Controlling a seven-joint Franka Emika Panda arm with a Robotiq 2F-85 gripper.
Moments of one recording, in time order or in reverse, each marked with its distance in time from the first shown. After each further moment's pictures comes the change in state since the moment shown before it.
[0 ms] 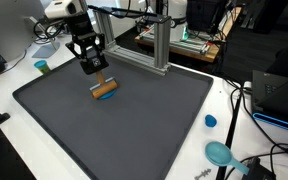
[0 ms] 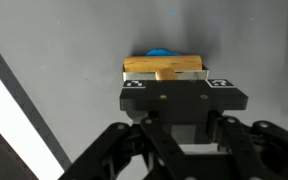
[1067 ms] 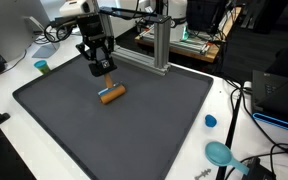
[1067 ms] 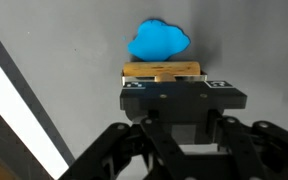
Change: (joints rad) arm 0.012 -0.056 0.028 -0.126 0.128 0.122 -0.120
